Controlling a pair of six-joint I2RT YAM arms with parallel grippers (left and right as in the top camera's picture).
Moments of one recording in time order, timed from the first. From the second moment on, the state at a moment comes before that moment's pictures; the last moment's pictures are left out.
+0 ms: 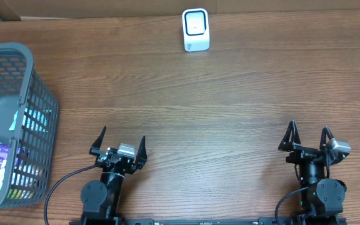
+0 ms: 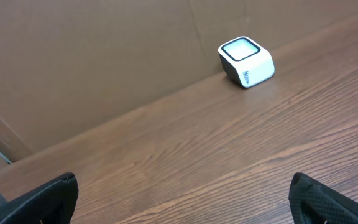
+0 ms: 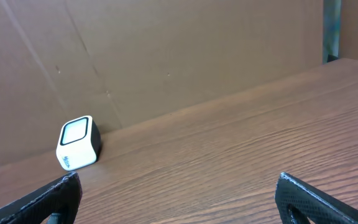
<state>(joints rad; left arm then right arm) -0.06 0.02 0.01 -0.07 0.08 0.36 0.07 0.01 0.02 -0.02 0.16 0.30</state>
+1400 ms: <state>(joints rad) -0.06 0.02 0.01 -0.07 0.08 0.36 0.07 0.01 0.02 -0.01 0.14 0.30</state>
